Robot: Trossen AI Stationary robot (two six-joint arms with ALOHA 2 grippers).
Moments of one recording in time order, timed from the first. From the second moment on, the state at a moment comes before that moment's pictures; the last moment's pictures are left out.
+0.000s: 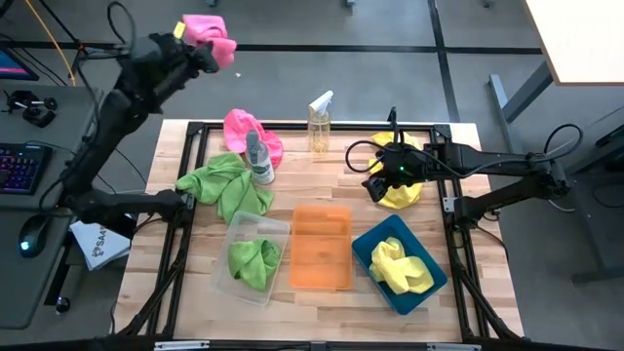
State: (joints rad) left arm 0.88 1.11 1.50 -0.48 -0.22 -0.49; right arm -0.08 1.20 1.17 -0.85 0.14 0.74
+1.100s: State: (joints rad) left arm 0.00 1.43 1.23 -0.02 0.32 -0.46; right arm -0.19 1.05 1.16 -0.80 0.24 0.62
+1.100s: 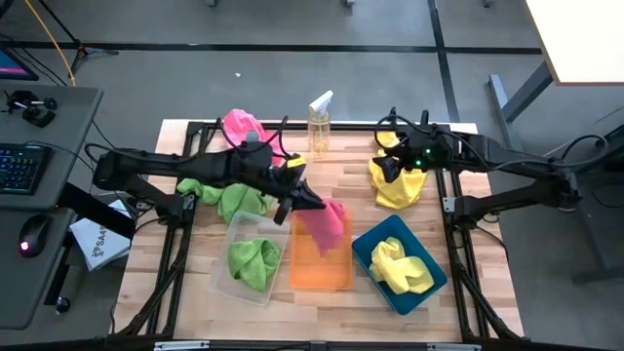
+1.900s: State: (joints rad) left arm -0.02 1.60 1.12 -0.08 0.60 -0.35; right arm -0.28 1.03 1.16 -0.81 0.24 0.56
